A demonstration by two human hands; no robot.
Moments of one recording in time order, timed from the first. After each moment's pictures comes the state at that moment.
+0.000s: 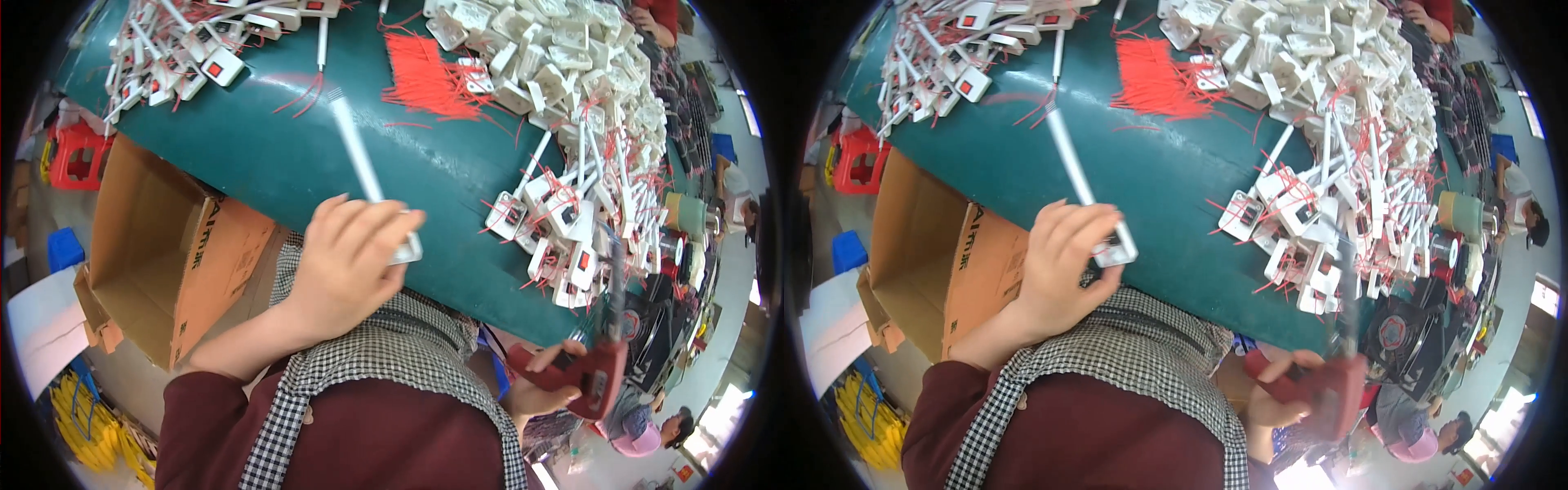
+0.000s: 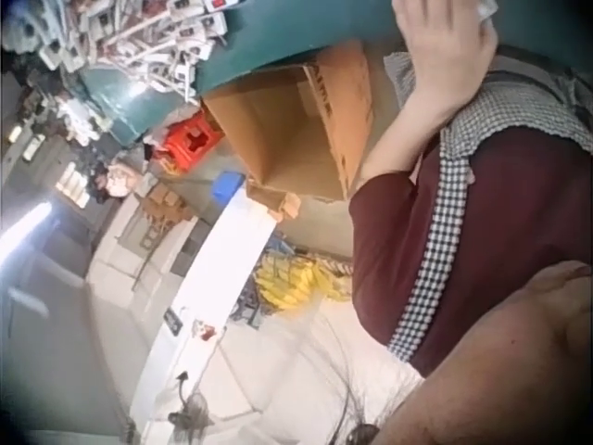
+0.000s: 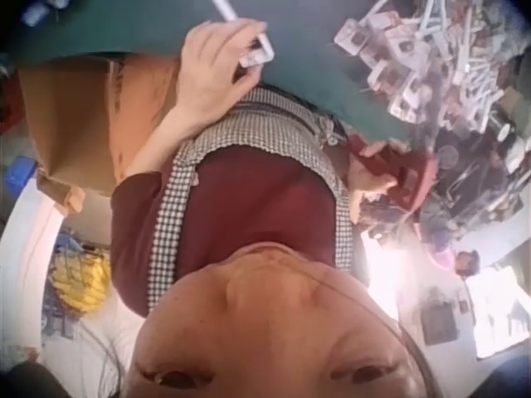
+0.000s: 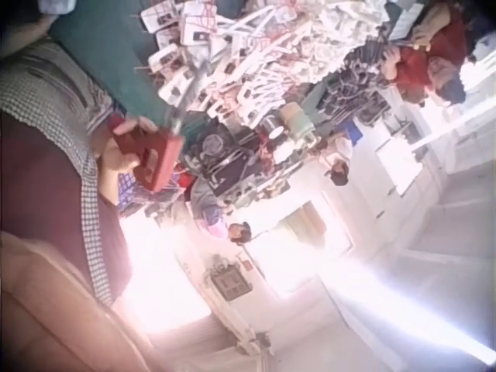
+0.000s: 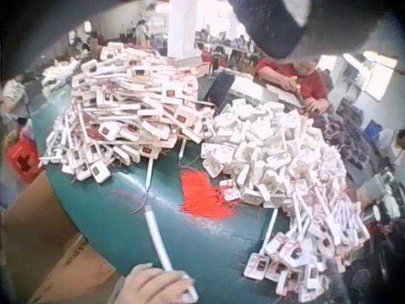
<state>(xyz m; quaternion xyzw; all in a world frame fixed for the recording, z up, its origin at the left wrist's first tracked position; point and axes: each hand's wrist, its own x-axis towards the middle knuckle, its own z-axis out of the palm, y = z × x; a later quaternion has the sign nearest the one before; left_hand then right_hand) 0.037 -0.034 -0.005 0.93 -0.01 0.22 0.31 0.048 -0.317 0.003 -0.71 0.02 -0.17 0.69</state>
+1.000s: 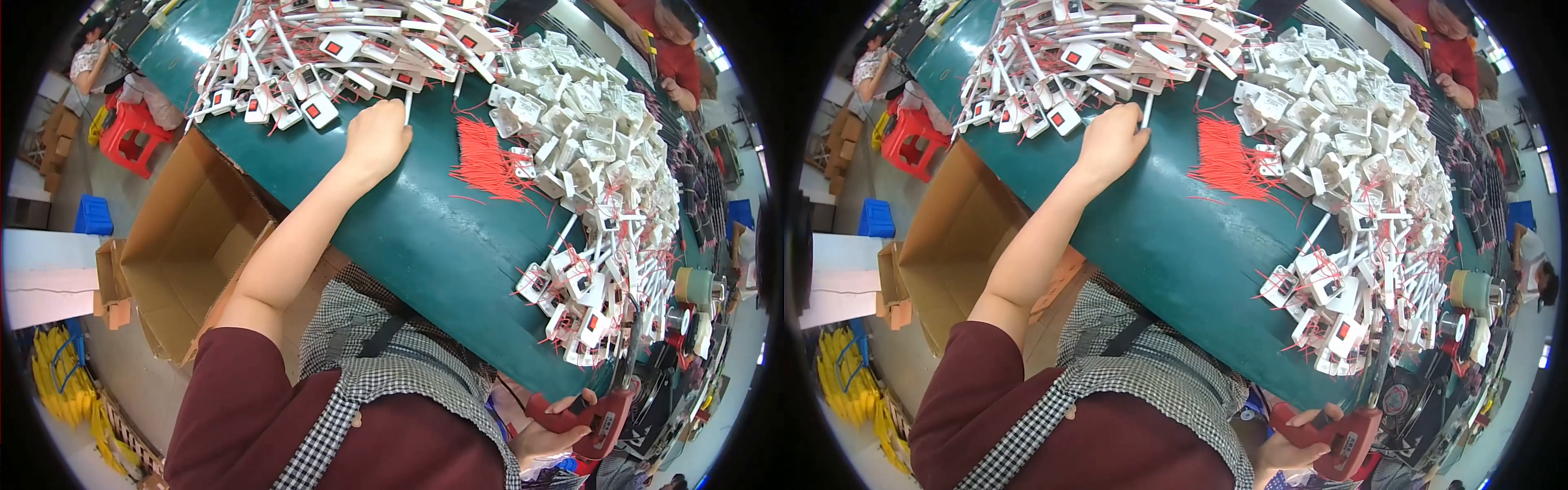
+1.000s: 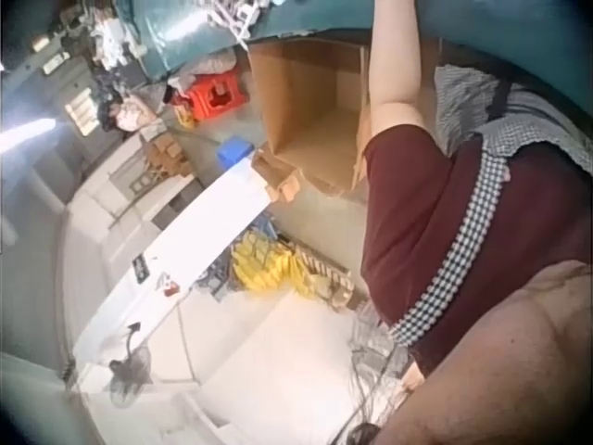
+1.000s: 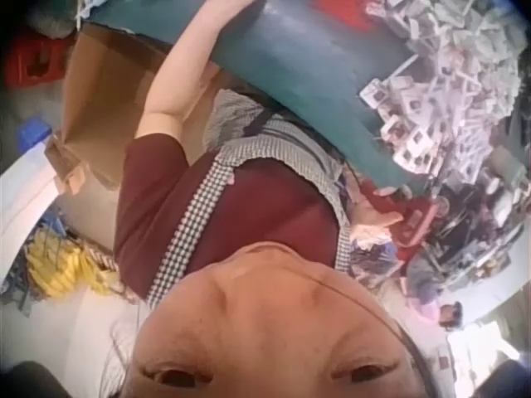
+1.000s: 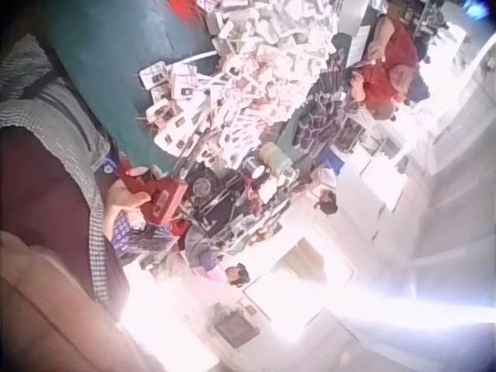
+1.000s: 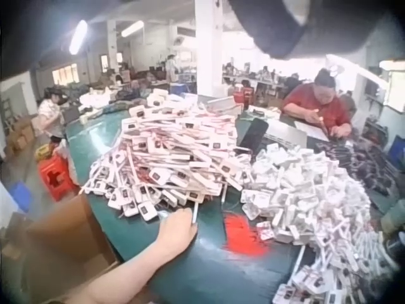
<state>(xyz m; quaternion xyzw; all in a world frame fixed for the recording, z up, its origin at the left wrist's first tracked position) 0.159 0.105 -0.039 0.95 0.23 0.16 0.16 0.052 -0.322 0.001 -0.67 0.04 -0.18 0.71</state>
